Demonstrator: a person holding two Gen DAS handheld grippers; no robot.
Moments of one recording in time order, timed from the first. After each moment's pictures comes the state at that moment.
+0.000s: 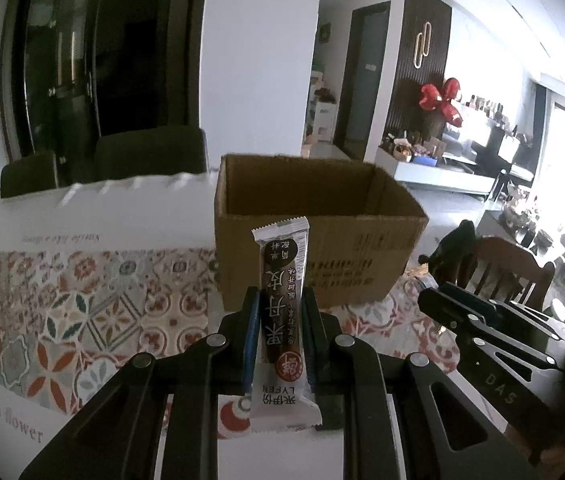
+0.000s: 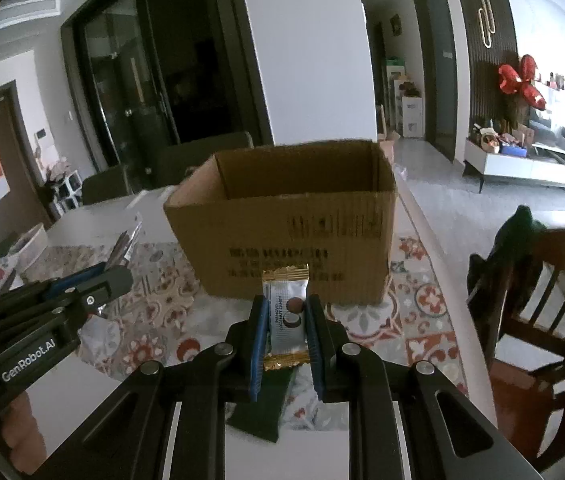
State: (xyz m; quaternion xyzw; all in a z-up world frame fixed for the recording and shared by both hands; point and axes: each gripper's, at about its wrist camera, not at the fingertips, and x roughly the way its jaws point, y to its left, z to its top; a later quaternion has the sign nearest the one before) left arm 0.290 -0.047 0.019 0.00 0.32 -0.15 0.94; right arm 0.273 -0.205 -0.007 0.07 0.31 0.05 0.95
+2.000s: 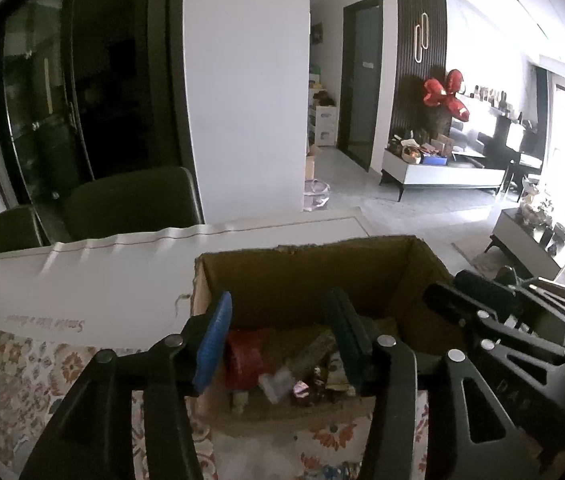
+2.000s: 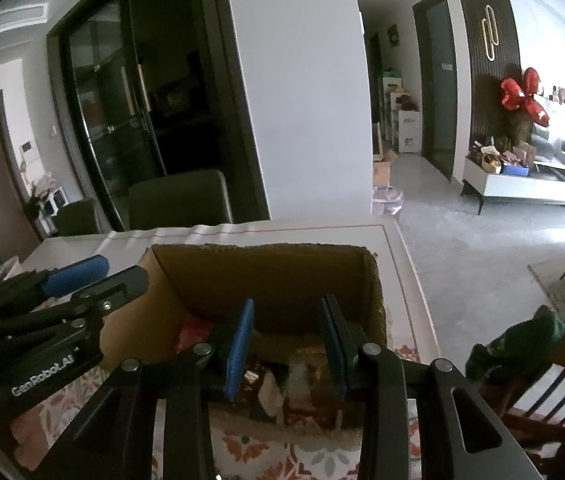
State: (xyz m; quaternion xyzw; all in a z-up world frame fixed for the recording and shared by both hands) left arm 0.427 -0.097 0.045 0.04 0.31 -0.14 0.94; right arm 0.407 -0.243 0.027 0.06 0.30 0.03 0.95
